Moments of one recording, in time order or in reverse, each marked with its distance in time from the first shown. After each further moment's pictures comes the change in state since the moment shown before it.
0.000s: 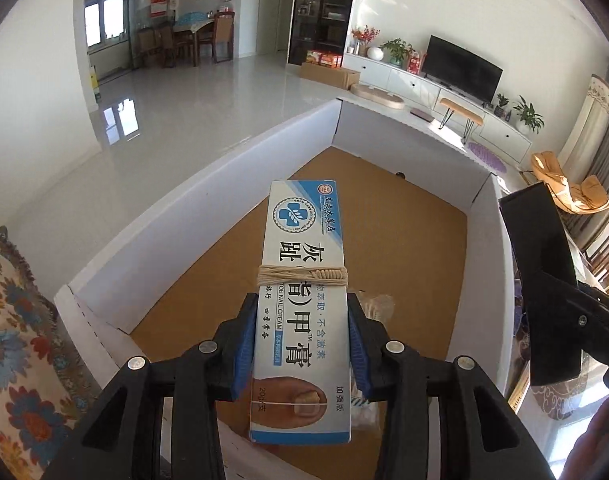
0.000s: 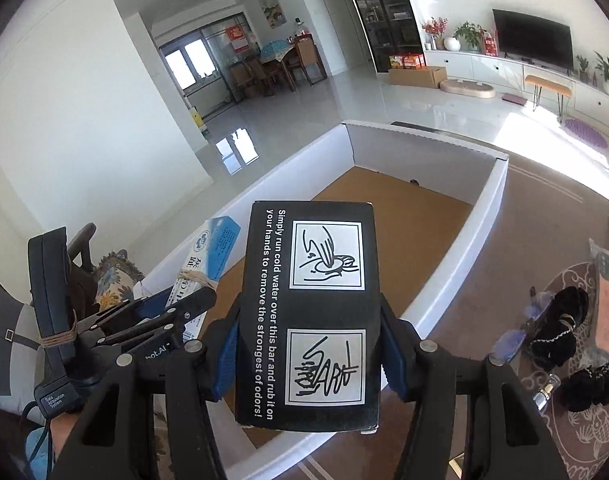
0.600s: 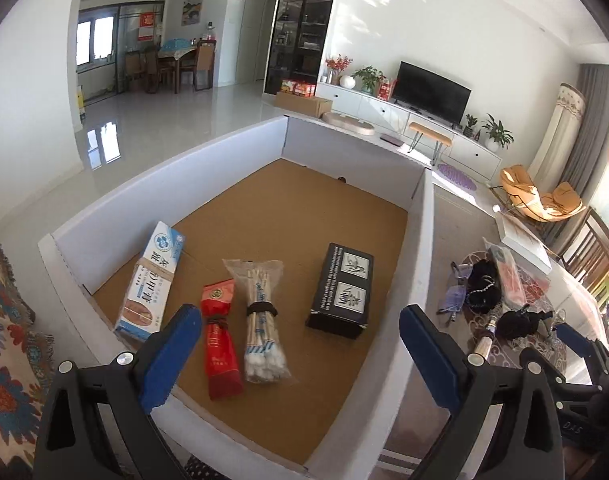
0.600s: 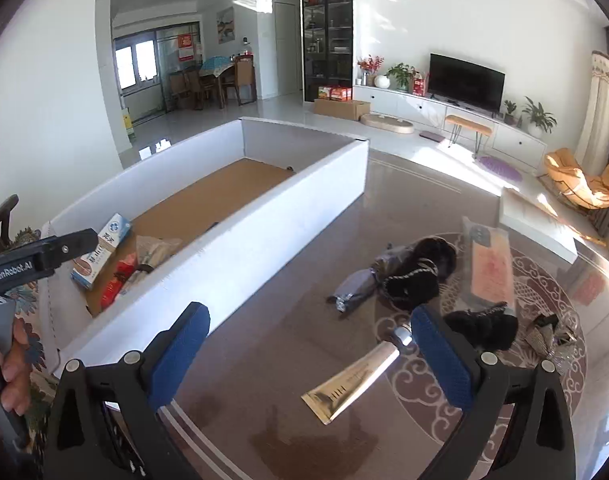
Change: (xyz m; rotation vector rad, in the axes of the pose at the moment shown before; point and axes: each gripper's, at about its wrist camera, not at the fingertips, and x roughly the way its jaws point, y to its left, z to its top) left arm -0.062 -0.067 -0.077 0.041 -0.178 -0.165; right arm -0.077 -0.076 -0.128 -0.045 -0.125 -0.393
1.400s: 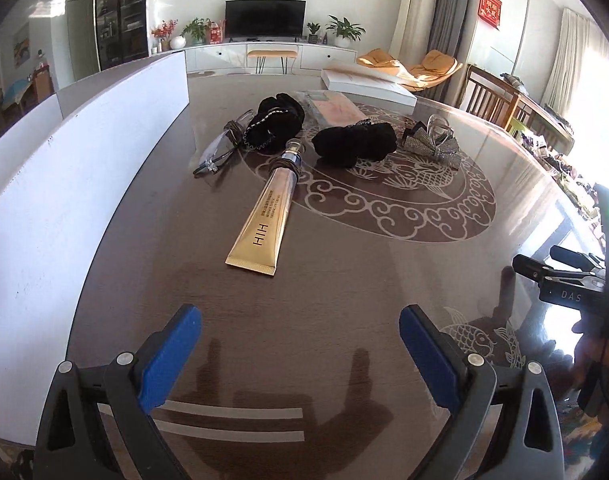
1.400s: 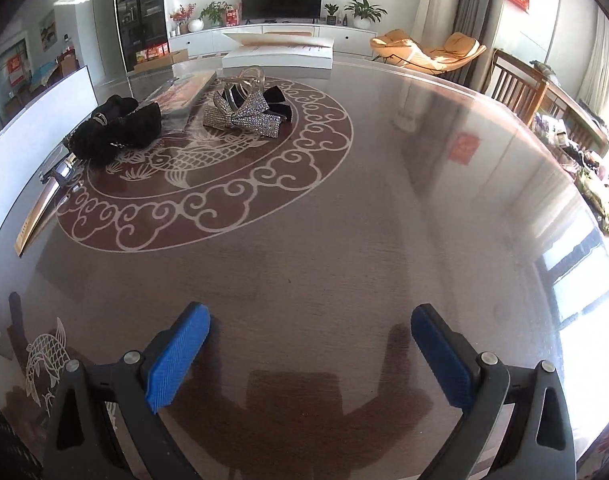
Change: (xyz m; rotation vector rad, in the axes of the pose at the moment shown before) left arm 0.051 -0.168 -0.133 0.437 0.214 -0.295; right arm -0.058 -0.225 -0.171 0.367 0.238 -0.423
